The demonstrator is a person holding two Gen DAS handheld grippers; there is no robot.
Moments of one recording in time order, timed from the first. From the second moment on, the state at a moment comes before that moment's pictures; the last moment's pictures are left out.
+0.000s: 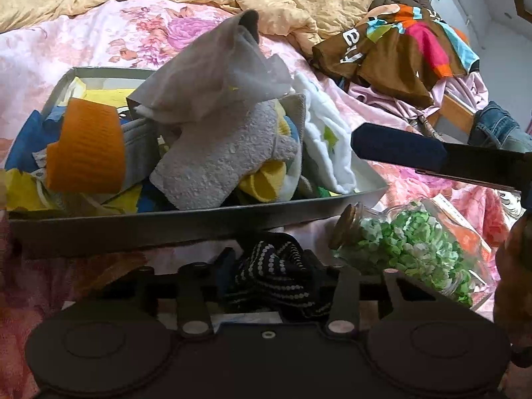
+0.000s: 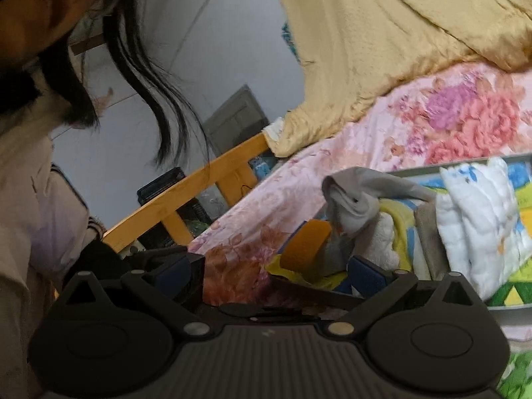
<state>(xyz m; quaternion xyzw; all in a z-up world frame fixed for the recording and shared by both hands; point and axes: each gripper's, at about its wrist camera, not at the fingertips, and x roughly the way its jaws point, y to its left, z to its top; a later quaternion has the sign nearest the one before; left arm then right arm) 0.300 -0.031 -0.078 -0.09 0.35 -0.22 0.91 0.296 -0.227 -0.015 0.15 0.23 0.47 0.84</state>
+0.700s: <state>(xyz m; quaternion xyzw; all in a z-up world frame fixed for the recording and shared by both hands) 0.284 -0.027 -0.075 -0.09 0.32 -0.21 0.92 0.273 -0.247 -0.023 0.20 0.18 0.36 0.90</state>
